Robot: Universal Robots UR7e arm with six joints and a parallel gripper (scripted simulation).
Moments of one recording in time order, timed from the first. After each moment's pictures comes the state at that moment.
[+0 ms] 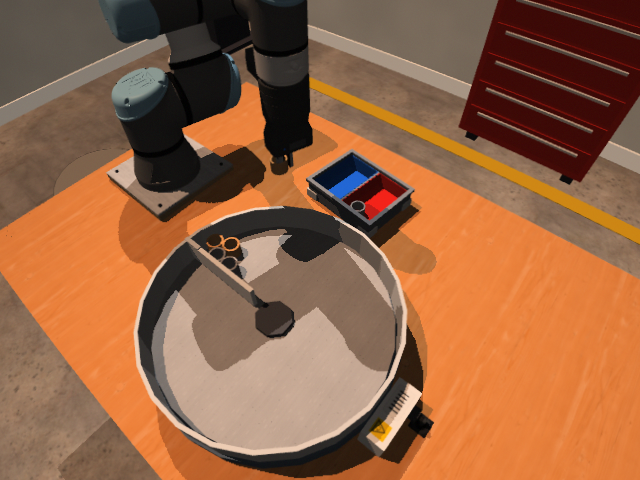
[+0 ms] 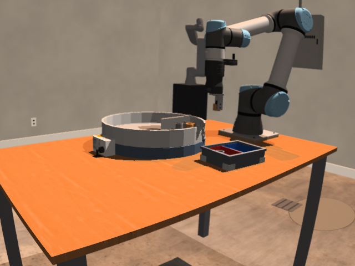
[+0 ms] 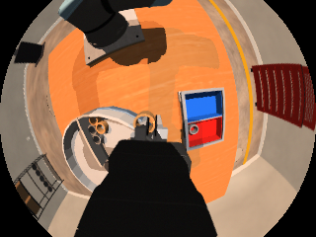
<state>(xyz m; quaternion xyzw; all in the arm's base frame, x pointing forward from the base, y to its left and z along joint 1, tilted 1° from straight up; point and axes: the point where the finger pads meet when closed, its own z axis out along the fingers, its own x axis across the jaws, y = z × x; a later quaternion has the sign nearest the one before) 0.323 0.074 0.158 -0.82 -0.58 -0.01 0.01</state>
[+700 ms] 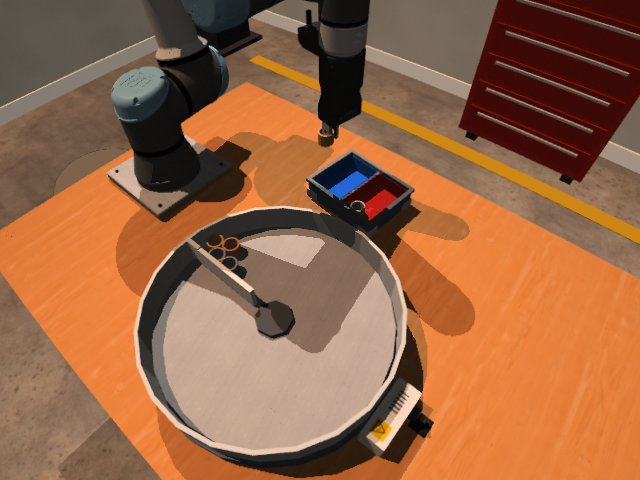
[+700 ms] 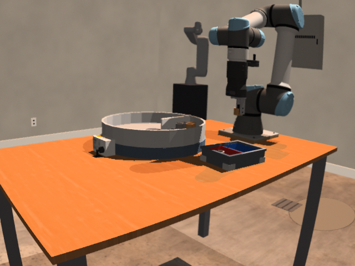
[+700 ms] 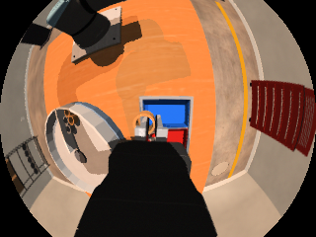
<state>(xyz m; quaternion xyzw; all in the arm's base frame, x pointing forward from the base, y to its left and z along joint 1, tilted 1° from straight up) 0.337 0.191 0.161 -0.77 -0.64 -0.01 0.01</state>
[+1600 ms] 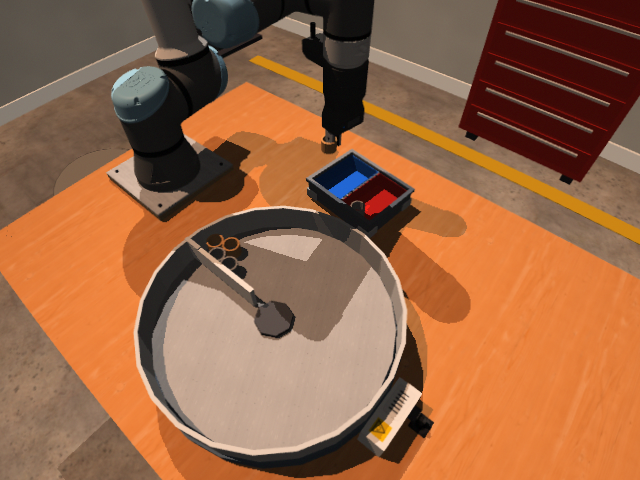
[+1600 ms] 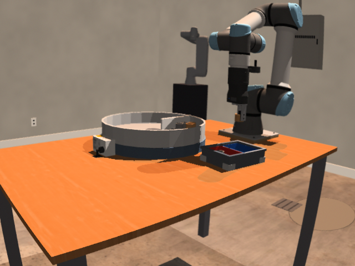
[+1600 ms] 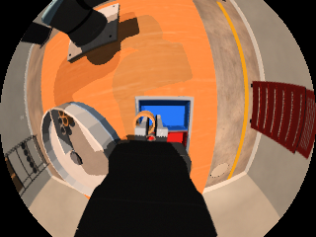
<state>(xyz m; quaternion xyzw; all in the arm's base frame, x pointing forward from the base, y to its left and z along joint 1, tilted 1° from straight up) 0.338 0.200 0.139 -0.77 -0.64 -0.01 0.01</state>
